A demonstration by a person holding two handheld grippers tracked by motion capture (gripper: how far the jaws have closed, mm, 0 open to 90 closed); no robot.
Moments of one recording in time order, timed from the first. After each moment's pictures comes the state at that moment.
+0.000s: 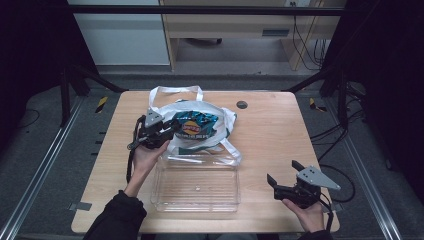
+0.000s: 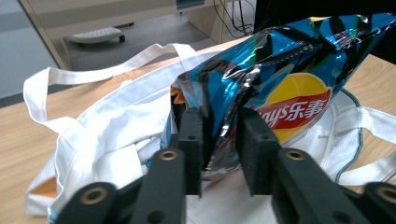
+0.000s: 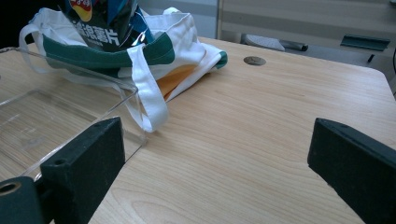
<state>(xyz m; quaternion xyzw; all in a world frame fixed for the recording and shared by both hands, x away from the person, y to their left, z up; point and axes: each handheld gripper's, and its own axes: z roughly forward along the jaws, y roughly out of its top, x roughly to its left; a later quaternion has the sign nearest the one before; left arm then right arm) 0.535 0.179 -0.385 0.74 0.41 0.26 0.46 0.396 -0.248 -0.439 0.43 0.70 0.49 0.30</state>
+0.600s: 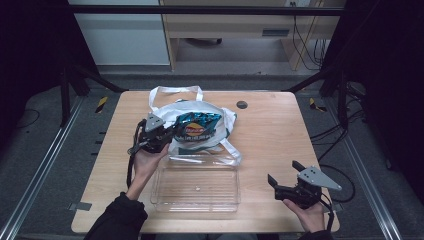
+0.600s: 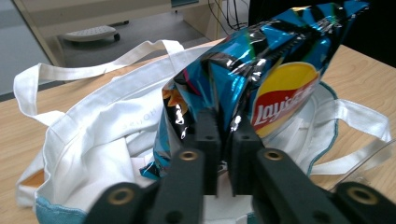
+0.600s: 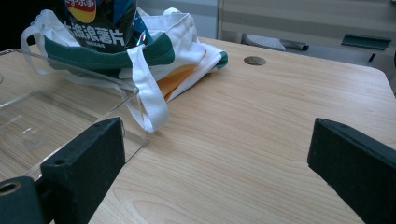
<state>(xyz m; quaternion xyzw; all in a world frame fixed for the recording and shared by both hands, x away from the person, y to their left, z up) 0.519 0.176 -0.383 0.75 0.41 0.26 0.46 0.395 -0.249 -0.438 0.43 0.69 0.49 0.30</state>
